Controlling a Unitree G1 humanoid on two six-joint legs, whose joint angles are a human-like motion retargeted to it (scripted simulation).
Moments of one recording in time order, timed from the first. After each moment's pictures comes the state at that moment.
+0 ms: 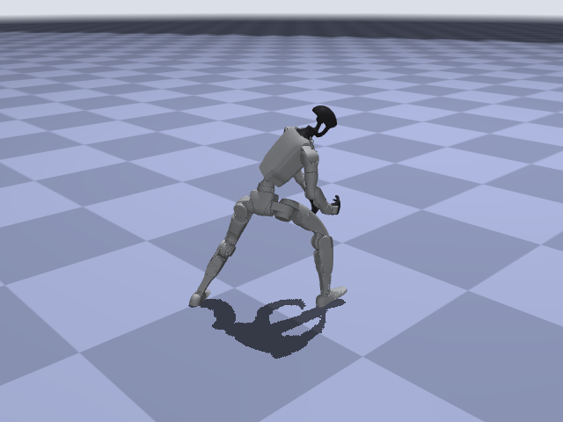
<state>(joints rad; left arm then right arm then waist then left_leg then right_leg) -0.70 0.25 -0.33 0.93 0.53 -0.44 -0.42 -0.66 -0.47 0.40 0.72 0.18 -0.53 0.46 -0.68 0.52 0.34 -0.56 0.45 -0.02 0.53 -0.29 -0.26 -1.16 -0.56 -0.22 0.84 -0.29 0.07</state>
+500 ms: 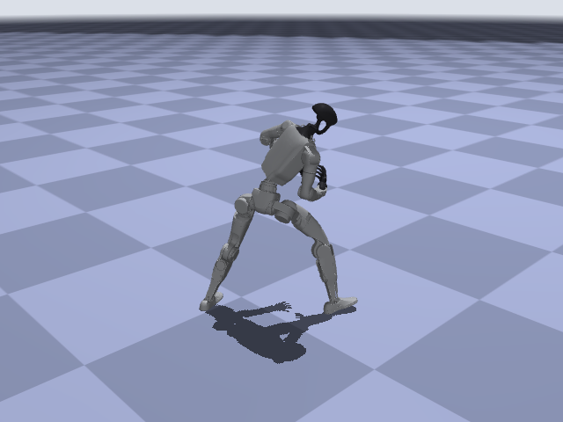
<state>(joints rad) 0.08 0.70 -0.32 -0.32 0.34 0.12 -0.15 -0.42 -0.35 0.60 0.15 0.36 -0.49 0.52 -0.63 0.44 0.25 -0.26 0.21 0.05 0.27 -0.39 -0.26 -0.90 -0.75 -0.31 0.55 -0.04 0.09</state>
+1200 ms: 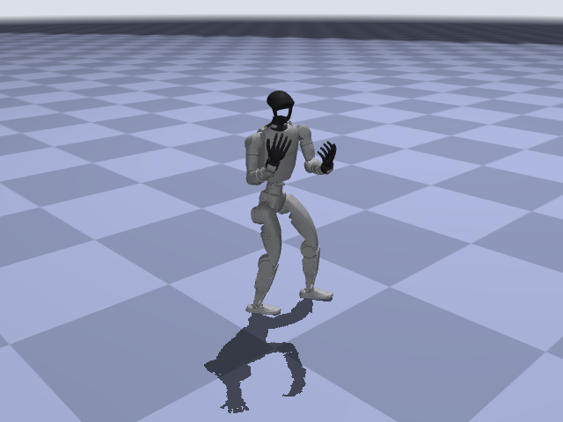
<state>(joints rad) -0.61 0.09 -0.11 0.13 -1.15 -0.18 -0.55 -0.51 -0.33 0.00 -0.26 1.13 -0.39 0.24 -0.51 0.20 0.10 -0.60 0.37 0.11 0.50 -0.22 -0.14 -0.17 0.31 0.31 0.35 -0.46 -0.19</state>
